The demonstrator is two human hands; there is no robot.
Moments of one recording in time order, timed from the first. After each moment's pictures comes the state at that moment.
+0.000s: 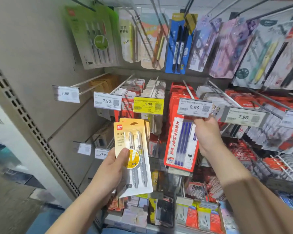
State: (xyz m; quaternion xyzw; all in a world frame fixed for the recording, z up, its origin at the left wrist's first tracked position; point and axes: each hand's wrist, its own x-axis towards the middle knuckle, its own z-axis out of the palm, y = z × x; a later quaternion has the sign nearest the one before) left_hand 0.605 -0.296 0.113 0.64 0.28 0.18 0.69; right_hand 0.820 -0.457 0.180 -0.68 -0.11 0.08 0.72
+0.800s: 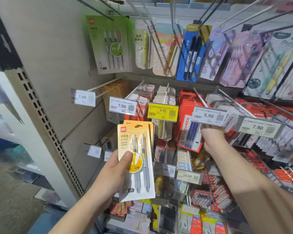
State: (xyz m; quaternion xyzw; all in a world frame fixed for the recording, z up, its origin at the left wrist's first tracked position) left_hand 0.584 -0.280 0.128 0.63 0.24 0.20 0.71; right_hand 0.857 -0.427 0.169 -0.71 -0.05 0.08 0.70
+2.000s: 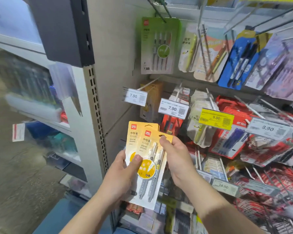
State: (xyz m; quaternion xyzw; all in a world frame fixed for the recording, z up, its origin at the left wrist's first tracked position) left_hand 0.512 -0.208 0.115 0.61 0.31 0.24 0.69; right_hand 0.658 -0.292 0.145 -0.65 -0.18 0.27 0.68
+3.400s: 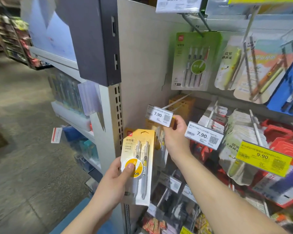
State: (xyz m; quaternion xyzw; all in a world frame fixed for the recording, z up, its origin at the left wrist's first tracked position) left_hand 0.498 -0.162 0.127 0.60 0.43 0.30 0.60; right_hand 0.707 -0.163 0.179 -0.63 -0.35 0.16 0.68
